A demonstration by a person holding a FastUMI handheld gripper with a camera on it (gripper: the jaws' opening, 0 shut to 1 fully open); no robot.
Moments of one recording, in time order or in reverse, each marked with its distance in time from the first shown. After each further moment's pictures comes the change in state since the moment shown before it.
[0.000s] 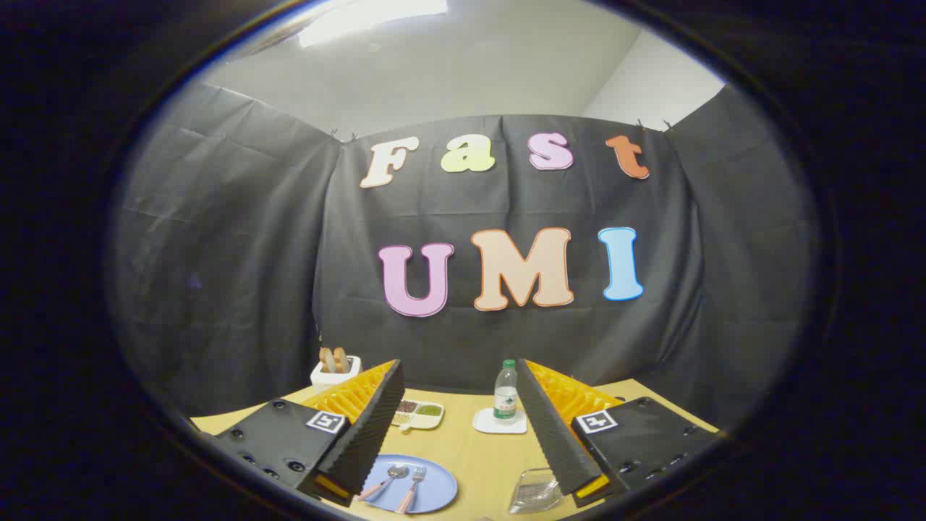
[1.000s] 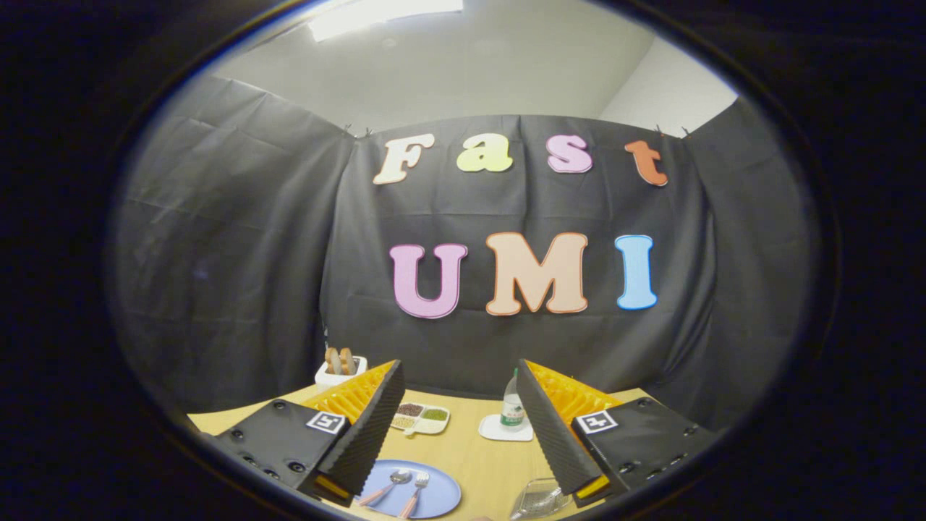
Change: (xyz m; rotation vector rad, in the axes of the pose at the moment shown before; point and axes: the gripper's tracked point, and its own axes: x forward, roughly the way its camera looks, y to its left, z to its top) arm 0.023 0.021 -0.002 -0.065 0.035 0.055
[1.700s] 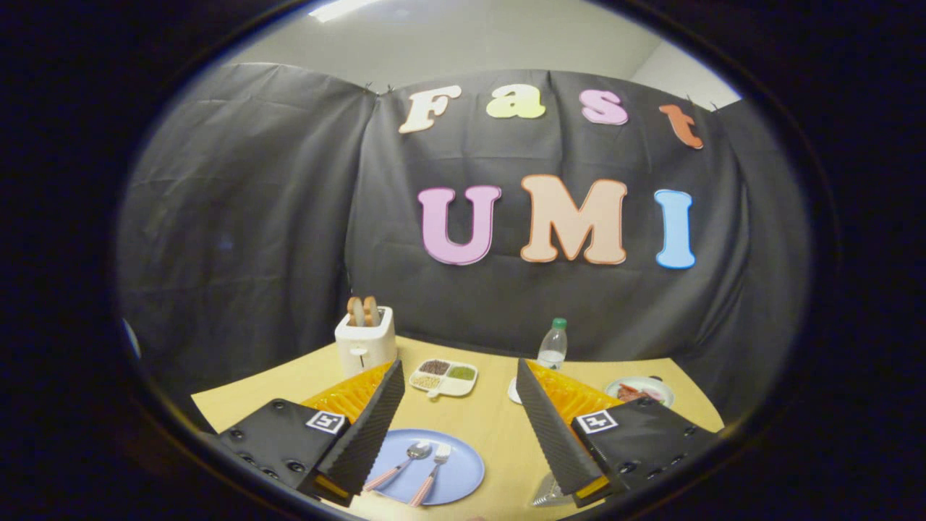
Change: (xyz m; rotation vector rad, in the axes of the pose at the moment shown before) arm 0.023 0.038 -0.096 -0.021 0.230 0.115
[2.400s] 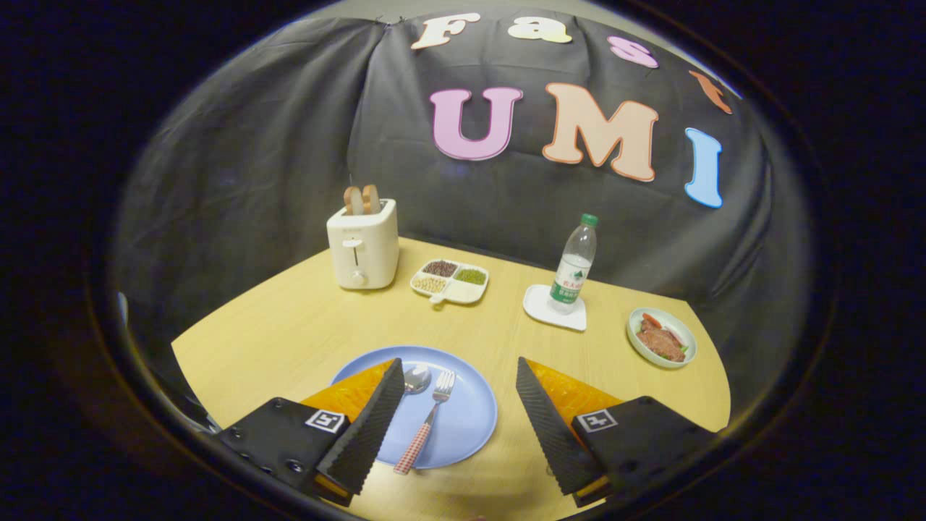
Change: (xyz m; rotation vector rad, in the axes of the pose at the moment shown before) arm 0.029 0.010 -0.146 -0.071 0.363 0.016
